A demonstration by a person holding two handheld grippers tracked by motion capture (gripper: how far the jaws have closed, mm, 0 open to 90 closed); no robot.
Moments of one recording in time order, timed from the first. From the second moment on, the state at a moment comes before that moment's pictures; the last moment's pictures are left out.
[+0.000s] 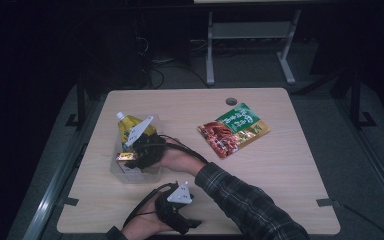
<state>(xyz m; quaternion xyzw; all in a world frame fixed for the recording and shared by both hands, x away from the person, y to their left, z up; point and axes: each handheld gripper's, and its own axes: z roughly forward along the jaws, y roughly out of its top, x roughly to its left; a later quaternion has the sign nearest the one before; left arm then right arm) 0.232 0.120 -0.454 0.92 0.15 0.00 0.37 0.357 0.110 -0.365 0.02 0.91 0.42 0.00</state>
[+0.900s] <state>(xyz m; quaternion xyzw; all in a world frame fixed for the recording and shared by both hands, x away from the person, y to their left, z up) 0.234 0.122 -0.453 0.91 0.16 0.01 0.37 0.355 0.092 -0.357 0.04 0.90 0.43 -0.02</state>
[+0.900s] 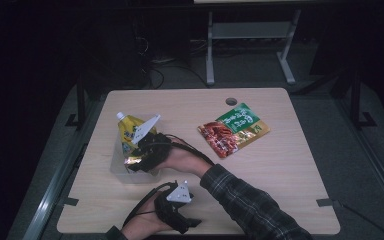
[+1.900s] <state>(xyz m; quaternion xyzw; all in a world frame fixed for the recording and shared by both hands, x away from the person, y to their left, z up) 0.247 0.131 -0.450 0.91 0.18 0.02 0.38 0.351 -0.057 -0.347 0.15 0.87 0.47 0.04</state>
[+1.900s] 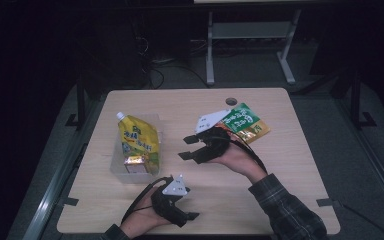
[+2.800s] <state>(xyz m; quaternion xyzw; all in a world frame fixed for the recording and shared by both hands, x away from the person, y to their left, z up) 0.250 0.140 -0.445 0.90 0.20 0.02 0.39 0.427 -0.150 -0.411 0.33 0.85 0.40 0.09</state>
